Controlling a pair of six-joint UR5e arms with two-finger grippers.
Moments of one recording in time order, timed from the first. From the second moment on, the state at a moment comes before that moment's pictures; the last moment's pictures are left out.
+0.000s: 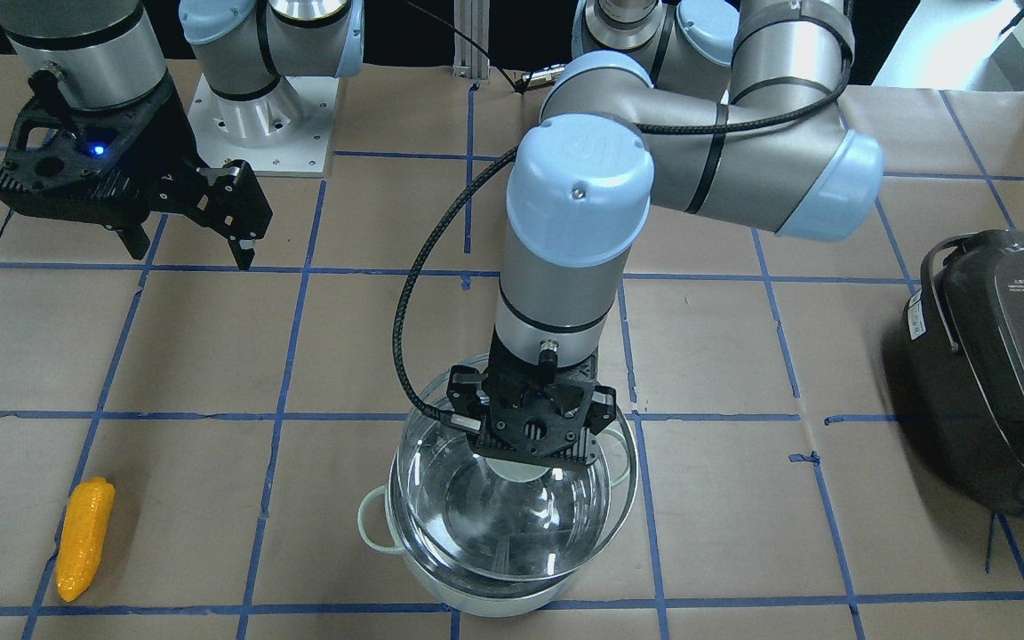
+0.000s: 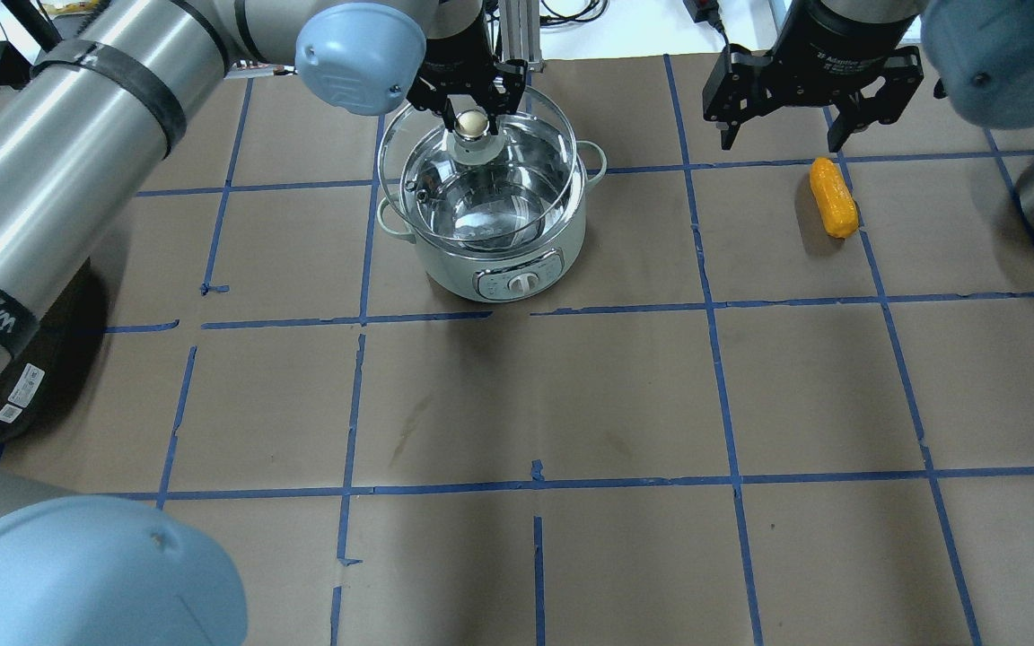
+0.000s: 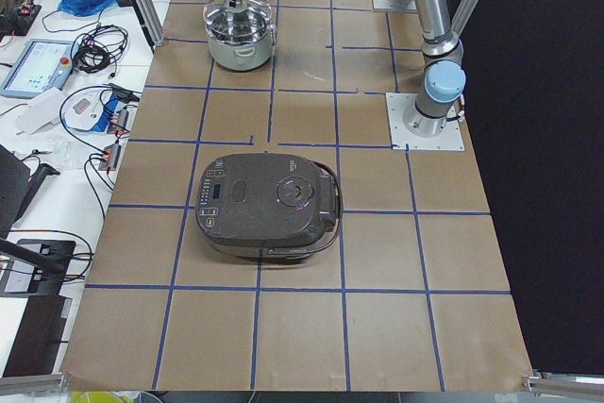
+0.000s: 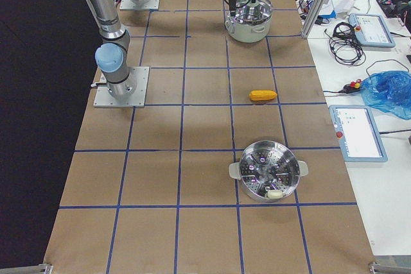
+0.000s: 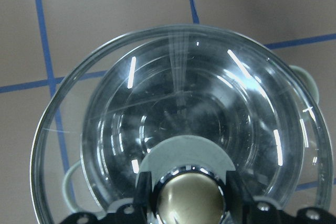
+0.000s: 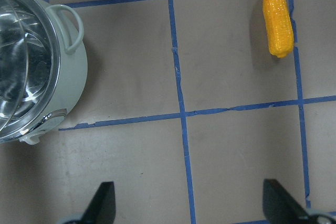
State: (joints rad) left arm -1.82 -2.05 -1.18 -1.33 1.57 -0.10; right arm 1.59 -1.51 1.48 -1.64 -1.59 0.13
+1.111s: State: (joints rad) left arm -1.42 -2.04 -1.33 -1.26 1.57 0.12; right arm 1.25 -1.21 1.56 -1.91 -1.60 -0.28
